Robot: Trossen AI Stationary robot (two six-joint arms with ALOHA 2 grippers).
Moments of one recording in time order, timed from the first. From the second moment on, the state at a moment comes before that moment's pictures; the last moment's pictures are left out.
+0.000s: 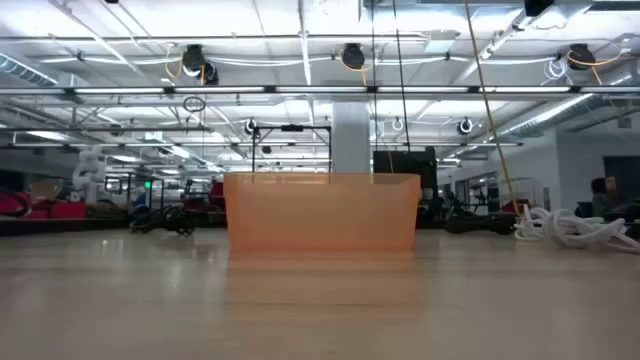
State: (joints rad) left arm 0.00 0.39 0.78 -0.39 0.00 0.00; right arm 0.00 0.39 0.73 -0.41 0.00 -0.01
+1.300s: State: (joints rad) left arm 0.00 0.39 0.78 -0.39 0.00 0.00; right arm 0.00 0.39 0.73 -0.41 0.00 -0.01
